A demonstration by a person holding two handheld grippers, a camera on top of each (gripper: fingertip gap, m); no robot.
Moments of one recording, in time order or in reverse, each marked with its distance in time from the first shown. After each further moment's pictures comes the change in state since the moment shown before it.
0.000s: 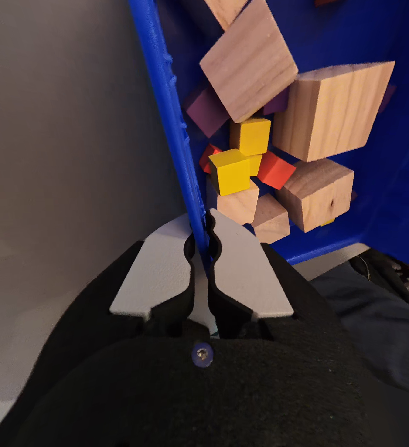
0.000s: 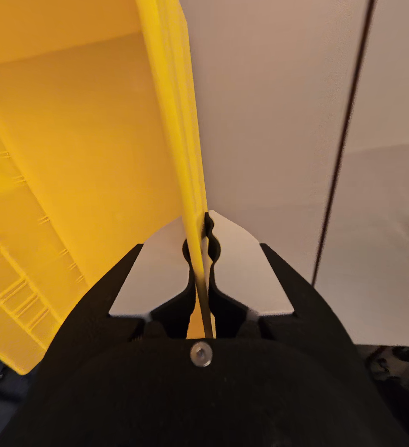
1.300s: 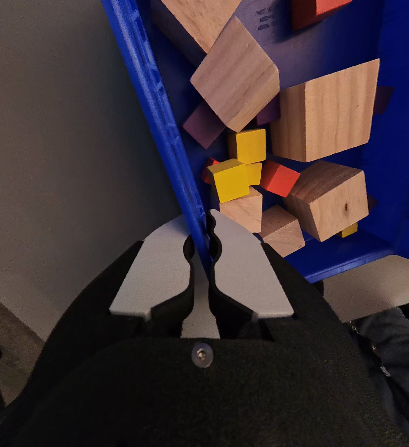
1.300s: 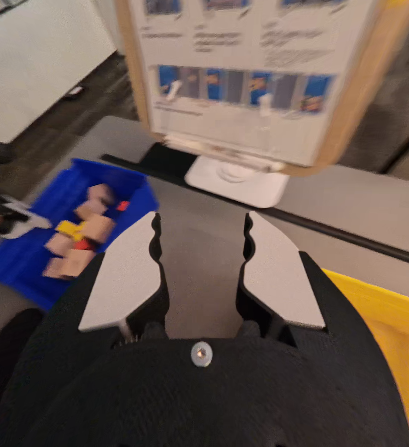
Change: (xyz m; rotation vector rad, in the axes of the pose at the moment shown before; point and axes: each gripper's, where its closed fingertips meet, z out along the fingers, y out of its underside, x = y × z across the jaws) left arm -0.265 0.195 -0.048 0.271 -0.072 -0.368; right arm -0.513 -0.056 -0.149 0.886 -0.404 -0.512
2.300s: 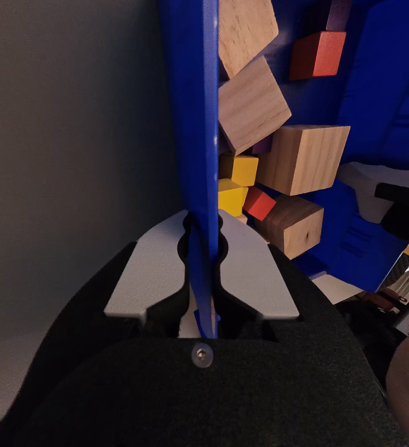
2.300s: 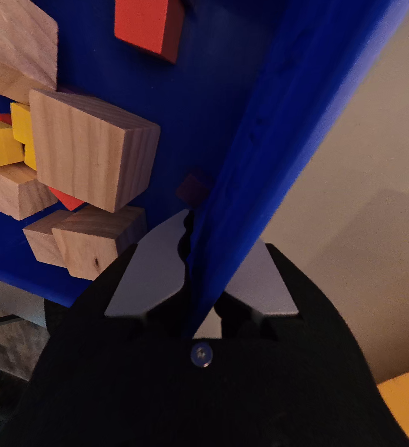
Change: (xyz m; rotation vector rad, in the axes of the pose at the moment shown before) left arm 0.004 -0.022 0.012 0.016 0.192 -0.217; right arm -0.157 0.196 0.174 -0.983 0.038 0.076
